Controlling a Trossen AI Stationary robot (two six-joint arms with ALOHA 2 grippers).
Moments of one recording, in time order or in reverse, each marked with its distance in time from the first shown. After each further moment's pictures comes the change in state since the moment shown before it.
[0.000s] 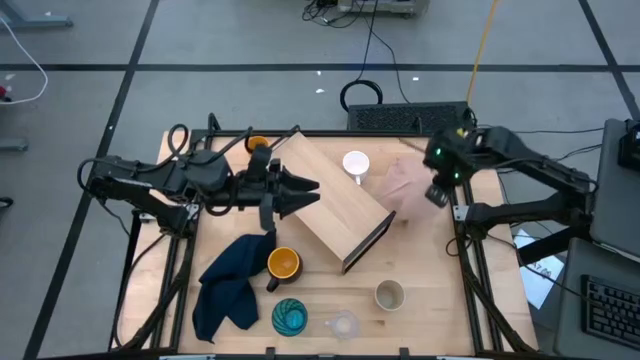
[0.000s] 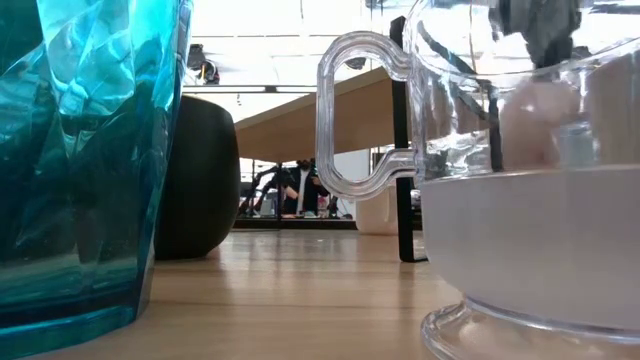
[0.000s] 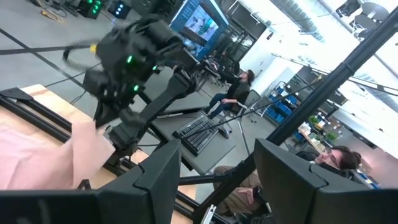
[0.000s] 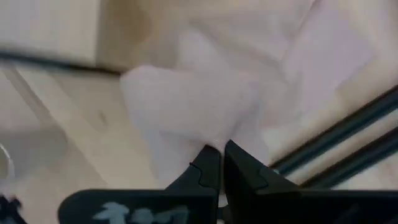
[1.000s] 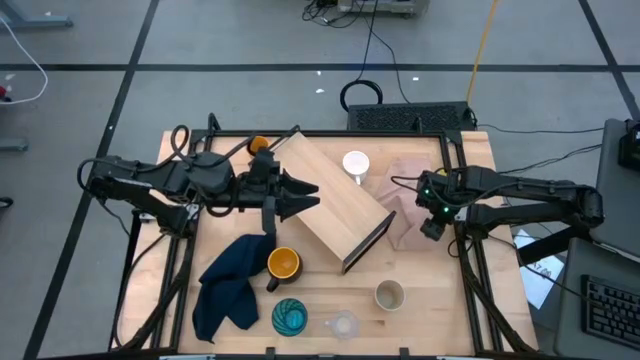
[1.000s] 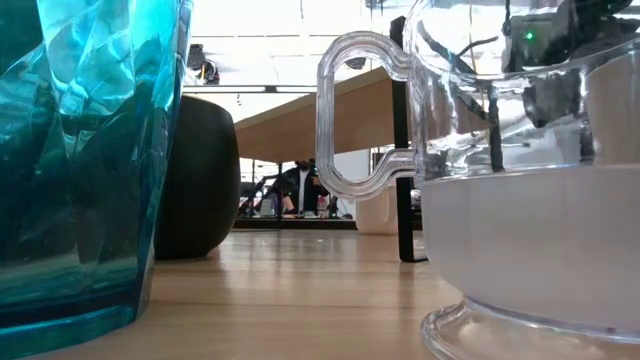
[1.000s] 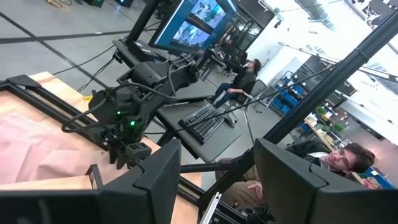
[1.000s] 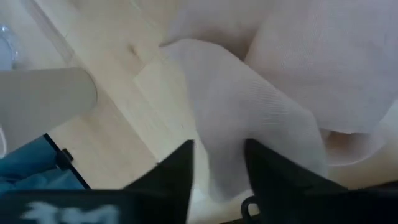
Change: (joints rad) left arm 0.000 0.000 0.000 -0.058 0.008 -0.014; right arm 0.130 -0.153 -0.596 0.374 -0.366 0.217
